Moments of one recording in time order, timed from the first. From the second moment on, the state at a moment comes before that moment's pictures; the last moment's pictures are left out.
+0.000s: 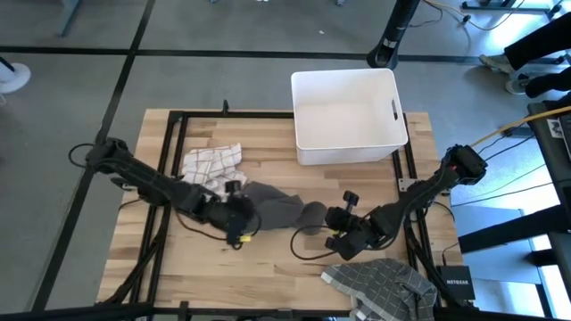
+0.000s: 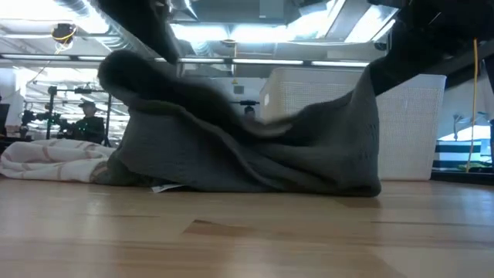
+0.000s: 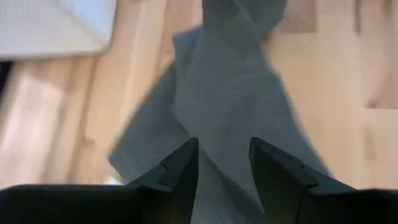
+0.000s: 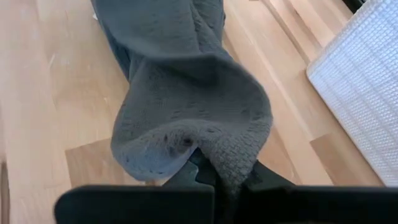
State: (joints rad) left arm -0.46 1.46 1.15 -0.76 -0.49 -0.39; right arm 0.59 1.55 0.98 -0.62 0.71 0.76
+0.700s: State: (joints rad) left arm -0.77 1.46 0.86 -0.50 -0.77 -0.92; right arm 0.56 1.55 0.98 -0.62 0.72 0.73
